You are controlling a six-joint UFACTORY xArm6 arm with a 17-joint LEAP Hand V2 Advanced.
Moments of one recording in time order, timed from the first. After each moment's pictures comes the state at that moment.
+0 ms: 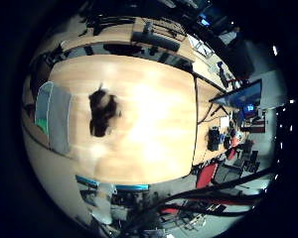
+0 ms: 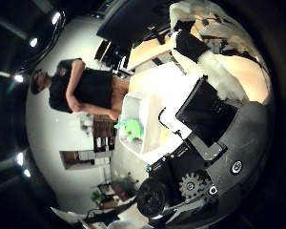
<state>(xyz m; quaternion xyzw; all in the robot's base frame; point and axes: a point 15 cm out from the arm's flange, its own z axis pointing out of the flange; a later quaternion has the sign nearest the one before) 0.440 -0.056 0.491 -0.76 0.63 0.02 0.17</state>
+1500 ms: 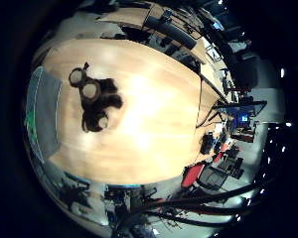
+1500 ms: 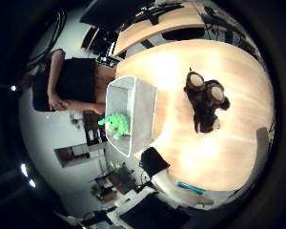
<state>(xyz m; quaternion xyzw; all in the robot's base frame) 0.497 -0.063 0.371 -0.77 0.64 0.05 0.06</state>
